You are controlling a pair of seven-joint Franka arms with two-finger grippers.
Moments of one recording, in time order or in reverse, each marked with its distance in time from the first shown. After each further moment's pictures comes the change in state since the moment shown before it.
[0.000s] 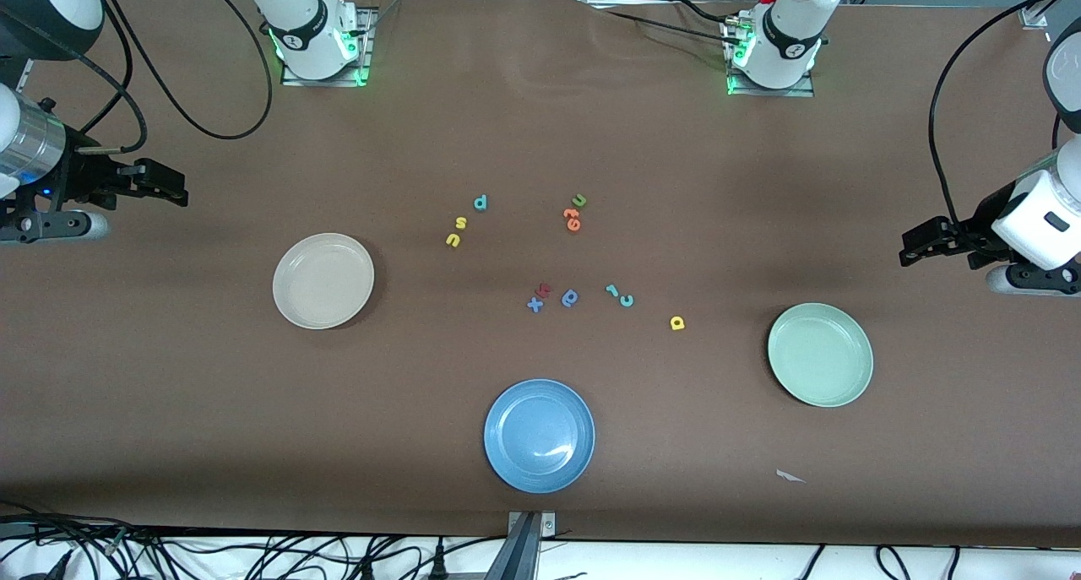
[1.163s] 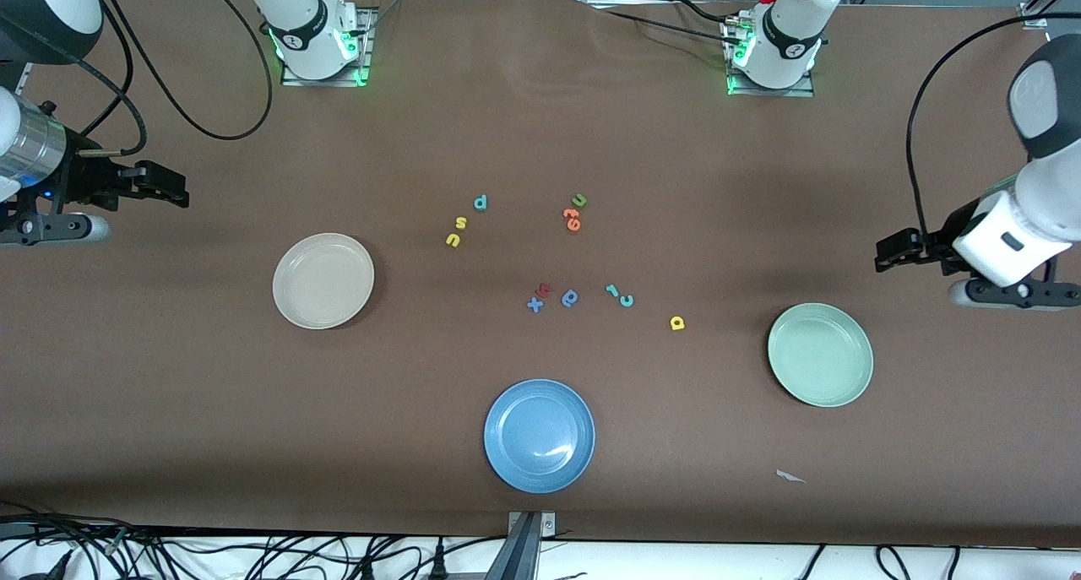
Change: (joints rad) left arm -0.030 0.067 -0.002 -0.007 0.000 0.000 -0.021; right arm -0.002 0.005 -0.002 0.000 0.007 -0.001 0.001
